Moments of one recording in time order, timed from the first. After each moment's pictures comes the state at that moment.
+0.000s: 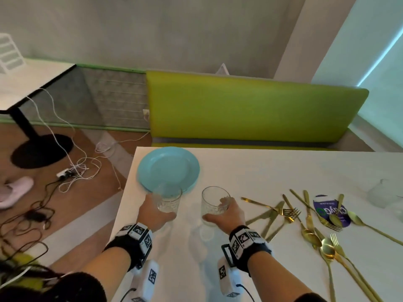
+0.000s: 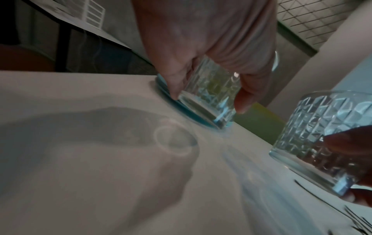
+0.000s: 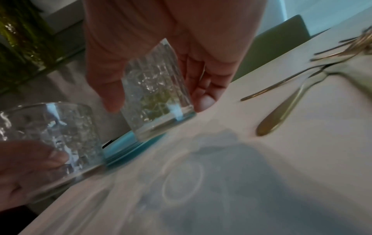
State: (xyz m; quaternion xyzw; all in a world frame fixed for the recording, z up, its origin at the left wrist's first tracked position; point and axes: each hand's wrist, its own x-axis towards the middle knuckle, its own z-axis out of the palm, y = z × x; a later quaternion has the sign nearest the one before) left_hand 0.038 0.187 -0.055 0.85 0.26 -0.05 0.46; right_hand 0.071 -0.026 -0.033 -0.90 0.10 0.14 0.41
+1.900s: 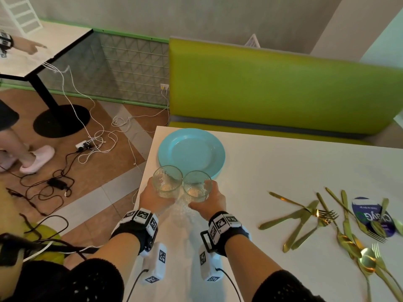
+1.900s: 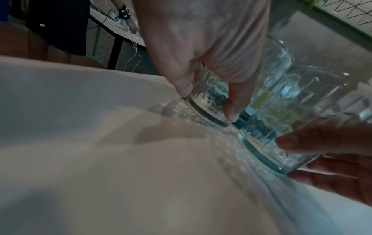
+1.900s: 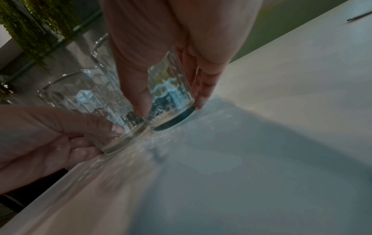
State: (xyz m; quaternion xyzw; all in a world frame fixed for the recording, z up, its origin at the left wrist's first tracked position) left_hand 0.052 0.249 -0.101 0.83 0.33 -0.04 0.45; right_hand 0.085 0.084 -0.066 -0.88 0.02 0.21 0.42
